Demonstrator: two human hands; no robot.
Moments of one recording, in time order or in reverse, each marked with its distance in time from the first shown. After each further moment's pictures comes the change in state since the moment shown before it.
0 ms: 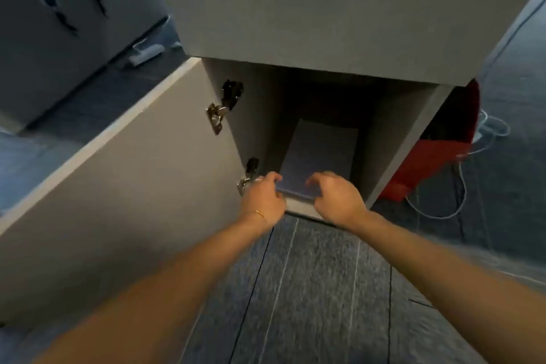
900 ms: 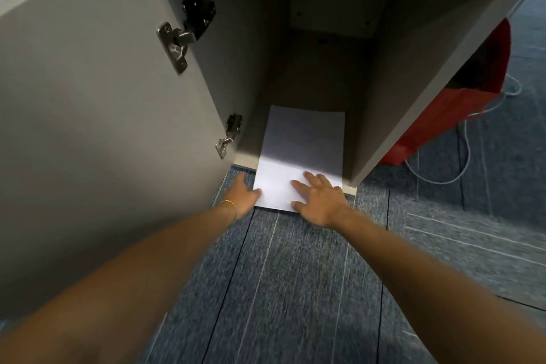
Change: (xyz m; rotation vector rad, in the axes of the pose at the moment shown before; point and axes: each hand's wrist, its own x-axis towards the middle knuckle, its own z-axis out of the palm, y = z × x) left_hand 0.031 -0.100 0.093 -0.367 -0.304 -0.390; right_hand 0.016 0.056 0.121 -0.199 -0.352 0.051
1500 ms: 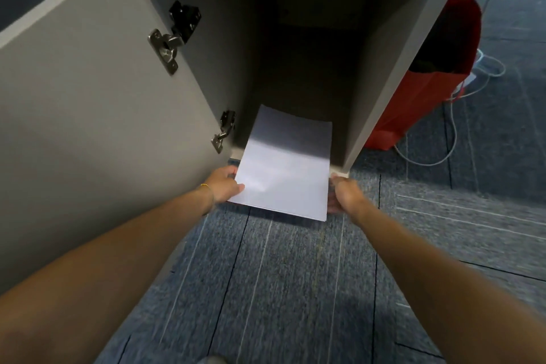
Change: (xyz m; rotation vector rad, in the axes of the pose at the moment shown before) left_hand -0.027 0.006 -0.039 0.006 -0.045 0.089; right_hand -0.044 0.031 0.008 1.327 0.172 0.503
